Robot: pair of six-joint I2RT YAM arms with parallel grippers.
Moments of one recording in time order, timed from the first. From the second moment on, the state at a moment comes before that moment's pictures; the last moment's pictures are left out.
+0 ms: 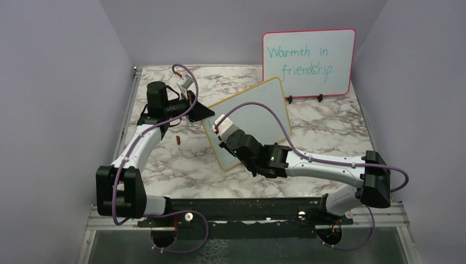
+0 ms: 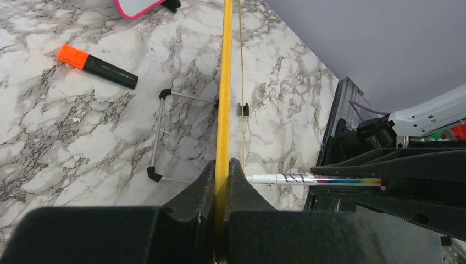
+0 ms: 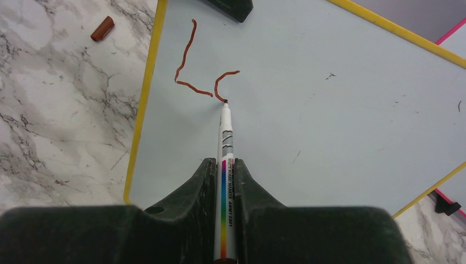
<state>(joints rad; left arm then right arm) -0.09 1.35 0.94 0.05 1.06 -0.22 1.24 1.48 1.16 -0.15 0.65 -0.10</state>
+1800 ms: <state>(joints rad) -0.09 1.35 0.95 0.03 1.06 -0.22 1.22 1.48 1.16 -0.10 0.69 -0.12</state>
